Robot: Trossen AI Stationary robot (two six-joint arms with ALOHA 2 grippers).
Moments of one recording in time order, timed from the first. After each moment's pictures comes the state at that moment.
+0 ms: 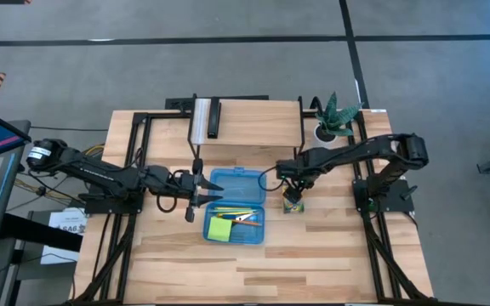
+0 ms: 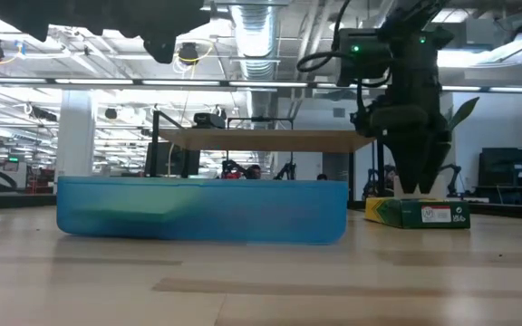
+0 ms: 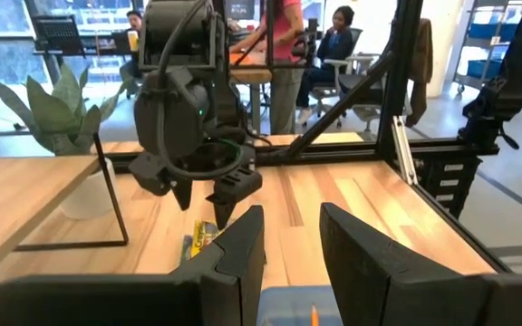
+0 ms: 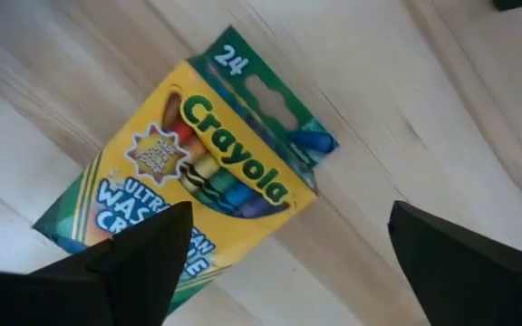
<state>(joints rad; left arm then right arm) -0.18 1.08 0.47 0.54 -0.09 0.00 -0.08 1.61 0.99 -0.90 0.02 0.65</state>
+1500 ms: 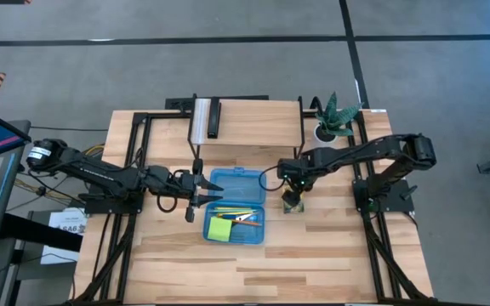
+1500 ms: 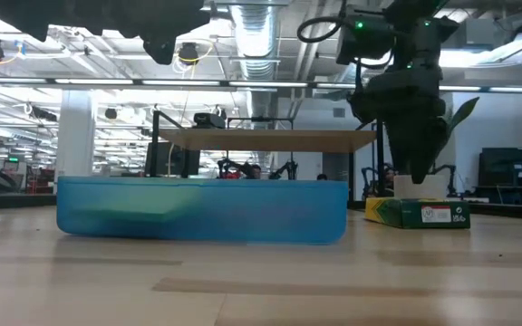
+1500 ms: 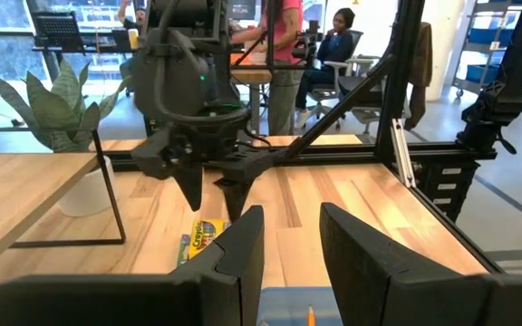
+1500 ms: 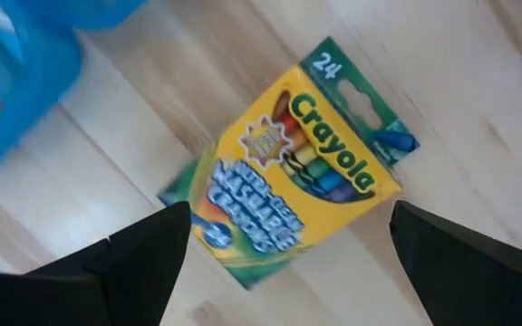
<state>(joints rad) -0.18 1.08 0.47 0.54 -0.09 -0.02 -0.07 1.54 0.99 -0.82 -0.11 0.69</state>
